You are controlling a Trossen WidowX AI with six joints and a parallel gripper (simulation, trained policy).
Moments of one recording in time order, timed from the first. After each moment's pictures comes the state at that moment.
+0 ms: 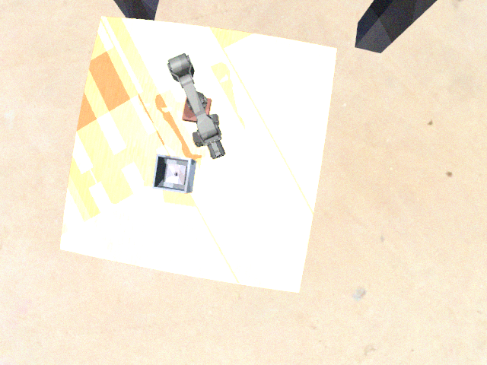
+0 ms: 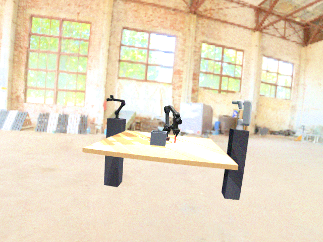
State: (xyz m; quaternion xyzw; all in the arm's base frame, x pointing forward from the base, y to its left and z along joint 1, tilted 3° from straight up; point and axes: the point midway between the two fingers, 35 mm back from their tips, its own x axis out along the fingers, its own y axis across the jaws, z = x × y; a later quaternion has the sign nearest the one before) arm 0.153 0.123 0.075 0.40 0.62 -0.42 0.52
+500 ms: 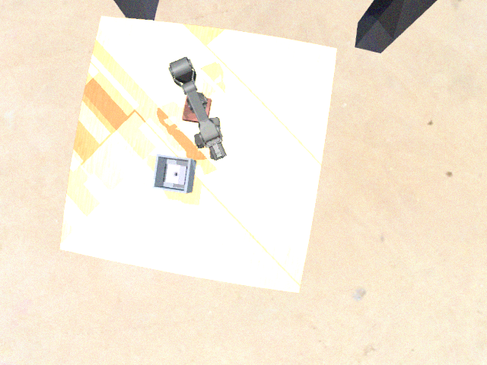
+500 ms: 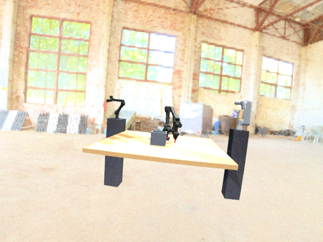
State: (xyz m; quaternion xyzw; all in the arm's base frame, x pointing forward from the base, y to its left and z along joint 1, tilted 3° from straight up) arm 0.156 0.121 0.033 0.41 0.61 -0.43 0.52
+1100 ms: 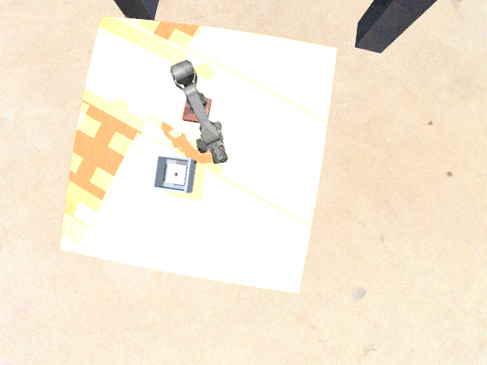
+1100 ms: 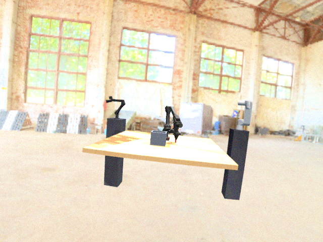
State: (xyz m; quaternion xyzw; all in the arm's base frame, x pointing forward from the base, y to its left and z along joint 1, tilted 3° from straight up) arm 0.176 0.136 0.030 0.43 0.61 -0.39 0.54
